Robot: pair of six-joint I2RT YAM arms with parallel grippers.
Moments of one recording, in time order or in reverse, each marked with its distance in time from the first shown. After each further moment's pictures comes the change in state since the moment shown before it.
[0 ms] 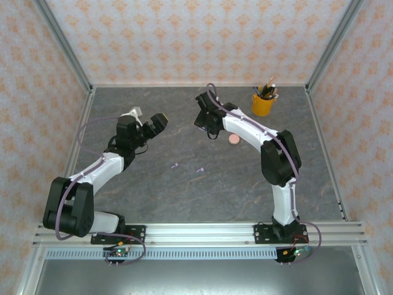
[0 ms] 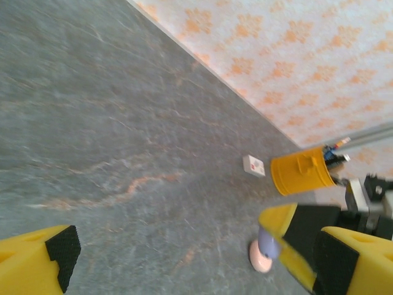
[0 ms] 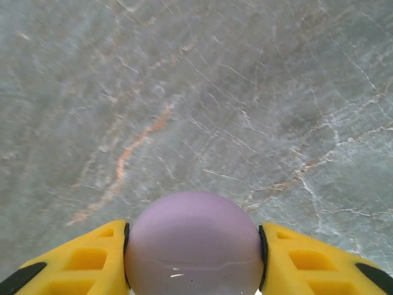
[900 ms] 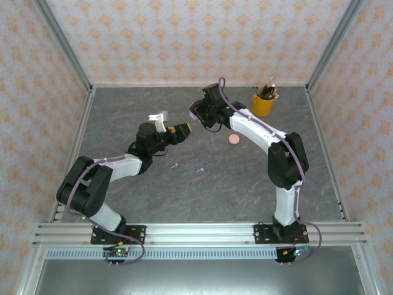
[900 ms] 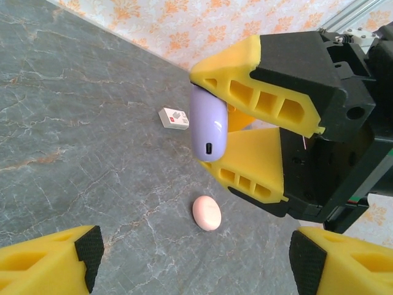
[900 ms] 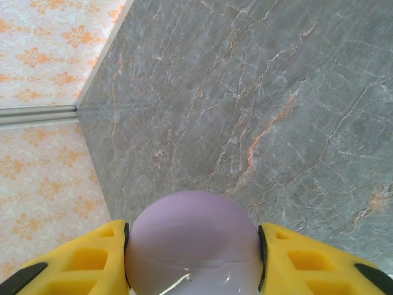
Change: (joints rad) left arm -0.194 0.203 -0.038 0.418 0.071 0.083; right arm -0.034 -0.067 -0.058 0.245 -0.229 0.263
